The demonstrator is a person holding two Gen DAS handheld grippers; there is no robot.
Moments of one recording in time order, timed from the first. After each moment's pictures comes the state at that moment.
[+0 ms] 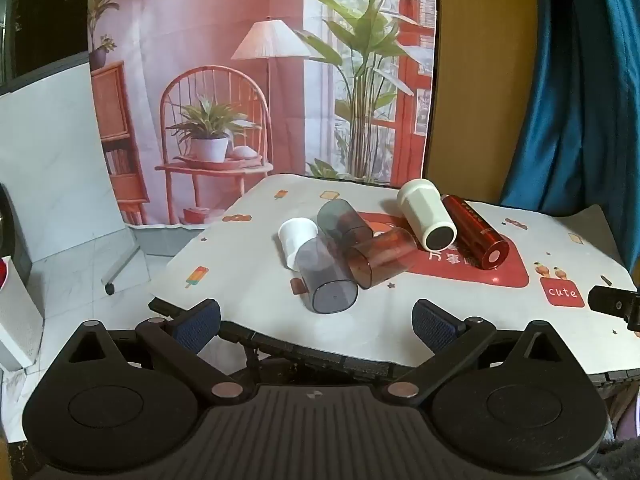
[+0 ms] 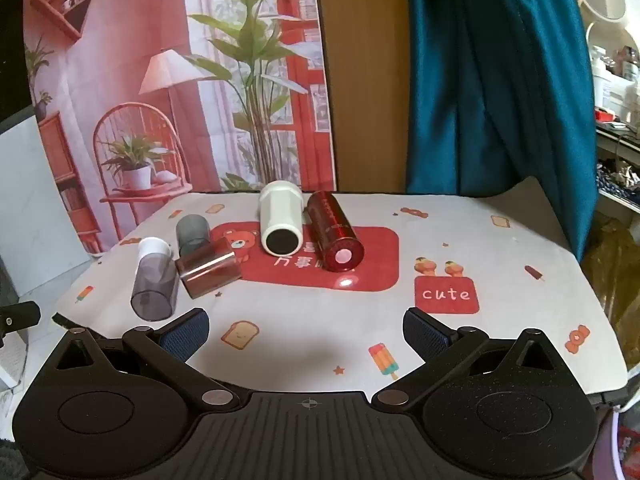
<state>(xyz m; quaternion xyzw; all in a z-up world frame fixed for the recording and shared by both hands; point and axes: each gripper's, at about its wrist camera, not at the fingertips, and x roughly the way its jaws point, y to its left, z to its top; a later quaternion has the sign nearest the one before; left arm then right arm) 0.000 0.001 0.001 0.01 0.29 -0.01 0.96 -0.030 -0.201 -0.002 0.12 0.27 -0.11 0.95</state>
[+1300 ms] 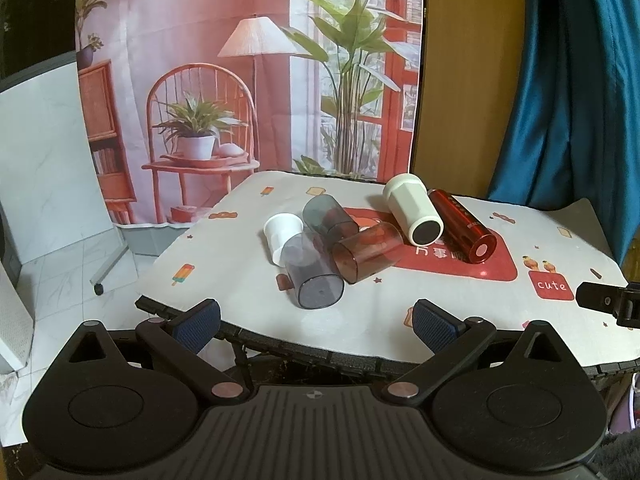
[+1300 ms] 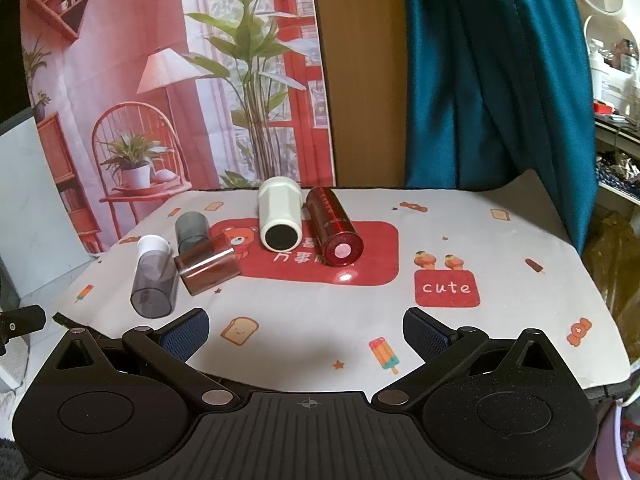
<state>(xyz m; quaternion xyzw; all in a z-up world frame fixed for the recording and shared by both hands) -0.001 0.001 -0.002 0.02 0.29 -0.03 0.96 -0.031 -0.201 -0.007 0.12 0.27 -0.11 0.95</state>
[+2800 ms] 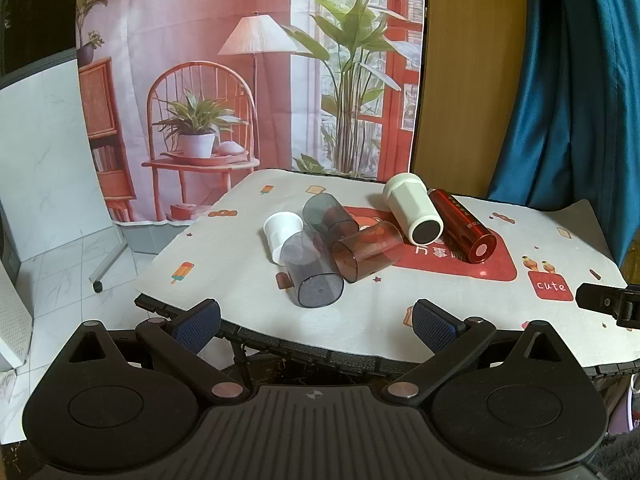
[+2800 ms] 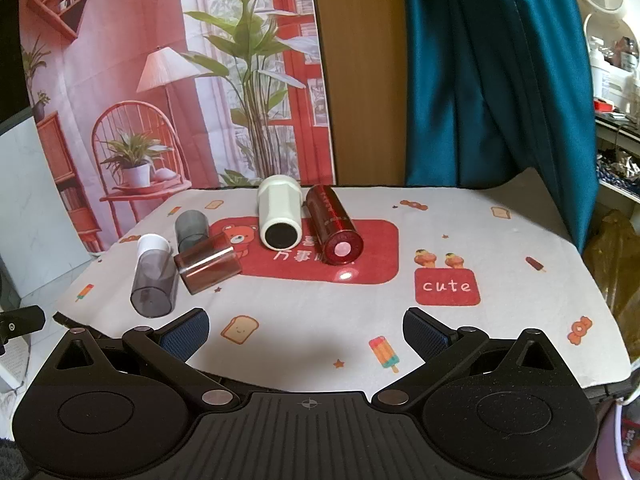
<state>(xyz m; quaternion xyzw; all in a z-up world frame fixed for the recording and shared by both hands) 0.000 0.001 -0.003 0.02 0.29 -0.03 0.95 -0.029 -0.203 -0.007 0.12 0.28 -0.11 0.95</state>
